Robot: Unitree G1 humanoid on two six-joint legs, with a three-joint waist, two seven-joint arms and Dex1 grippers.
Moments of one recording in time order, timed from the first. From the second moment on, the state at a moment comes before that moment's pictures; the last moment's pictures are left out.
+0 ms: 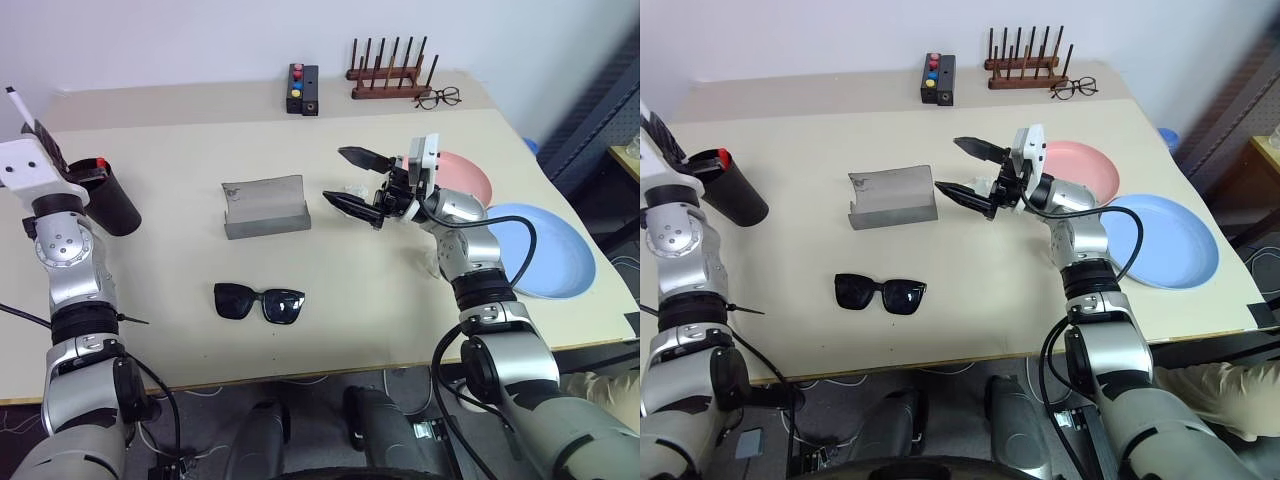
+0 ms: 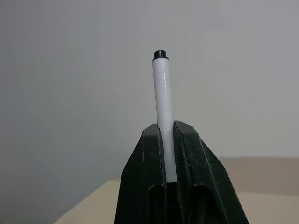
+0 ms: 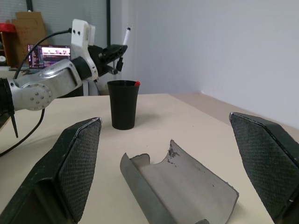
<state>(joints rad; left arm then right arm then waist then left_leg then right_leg) -0.65 0.56 0.42 0.69 -0.11 -0.43 0.07 -0.84 -0.25 -0.05 0.61 0.41 -0.09 1.22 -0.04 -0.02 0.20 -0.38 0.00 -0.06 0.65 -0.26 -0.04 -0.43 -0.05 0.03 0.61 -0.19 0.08</state>
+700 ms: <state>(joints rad) -0.65 0.54 0.40 0.70 -0.13 -0.45 0.02 -0.83 -0.26 -0.05 0.59 0.41 -0.09 1.21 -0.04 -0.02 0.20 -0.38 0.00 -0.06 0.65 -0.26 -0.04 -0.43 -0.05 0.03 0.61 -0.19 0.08</state>
